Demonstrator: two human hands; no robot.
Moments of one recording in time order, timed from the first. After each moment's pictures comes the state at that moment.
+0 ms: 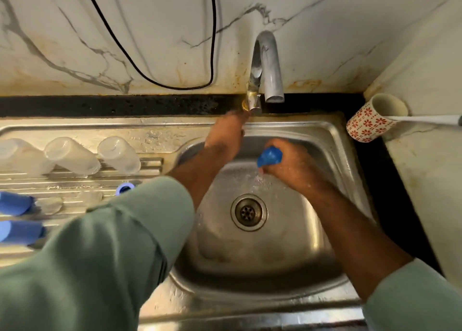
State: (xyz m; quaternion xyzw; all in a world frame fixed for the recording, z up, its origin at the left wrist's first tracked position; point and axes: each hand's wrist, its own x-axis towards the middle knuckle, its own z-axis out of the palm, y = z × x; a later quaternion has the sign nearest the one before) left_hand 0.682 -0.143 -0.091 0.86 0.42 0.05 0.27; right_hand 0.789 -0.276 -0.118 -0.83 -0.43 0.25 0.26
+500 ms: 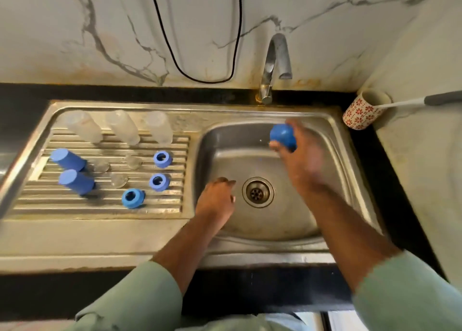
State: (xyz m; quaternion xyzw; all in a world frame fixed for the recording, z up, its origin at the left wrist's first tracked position) left_hand 0.519 -0.280 -0.142 0.85 0.44 -0.03 0.27; right_hand 0.712 -0.337 -0.089 -0.85 -0.42 0.13 0.29
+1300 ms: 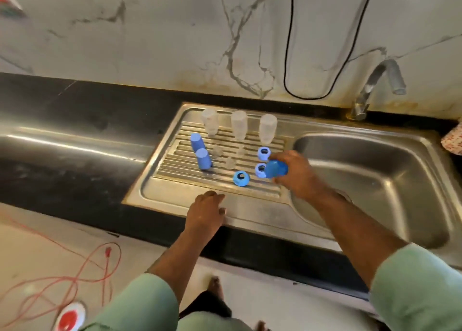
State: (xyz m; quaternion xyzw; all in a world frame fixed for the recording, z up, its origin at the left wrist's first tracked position) left_hand 0.248 -0.281 -0.110 0.78 0.59 -0.02 0.20; right_hand 0.491 -0.297 -0.063 -0.71 -0.61 0.25 0.27
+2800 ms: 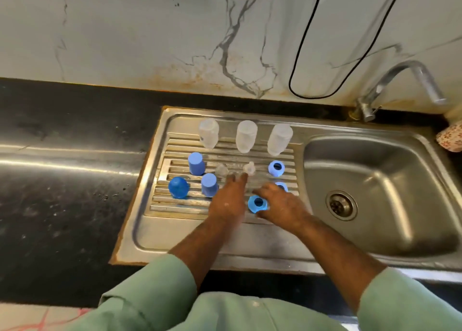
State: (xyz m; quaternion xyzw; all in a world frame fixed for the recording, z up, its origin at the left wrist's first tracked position) left_hand 0.278 -0.145 -0.120 0.87 0.43 -0.01 0.24; right_hand 0.415 -0.217 -0.119 -0.77 -0.58 0.27 0.02
